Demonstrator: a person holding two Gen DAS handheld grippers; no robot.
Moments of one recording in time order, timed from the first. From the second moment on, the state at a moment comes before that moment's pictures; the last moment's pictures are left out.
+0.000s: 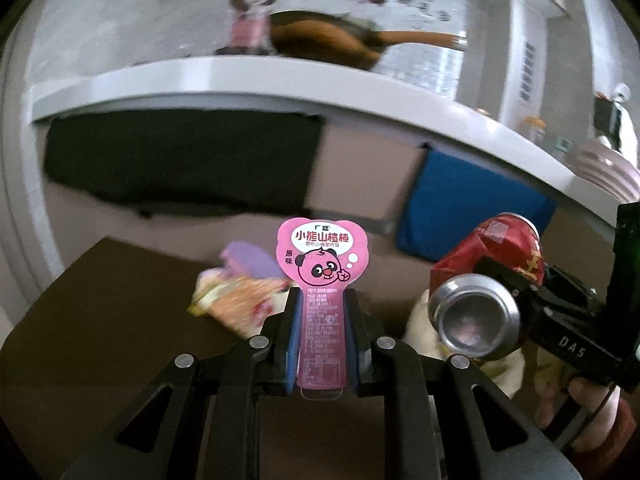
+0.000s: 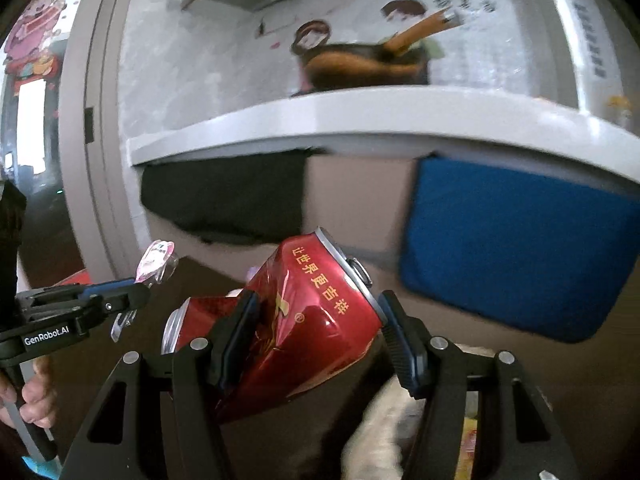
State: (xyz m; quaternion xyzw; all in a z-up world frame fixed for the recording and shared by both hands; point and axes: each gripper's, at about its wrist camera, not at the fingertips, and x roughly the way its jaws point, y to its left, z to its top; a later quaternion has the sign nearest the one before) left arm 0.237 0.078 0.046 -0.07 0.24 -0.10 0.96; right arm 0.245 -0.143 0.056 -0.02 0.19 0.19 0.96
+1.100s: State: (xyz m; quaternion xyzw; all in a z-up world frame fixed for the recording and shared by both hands) left arm 0.268 -0.107 0.018 -0.02 0.25 -0.21 0.94; right arm 0.233 -0.310 0.020 0.01 0.20 0.06 0.98
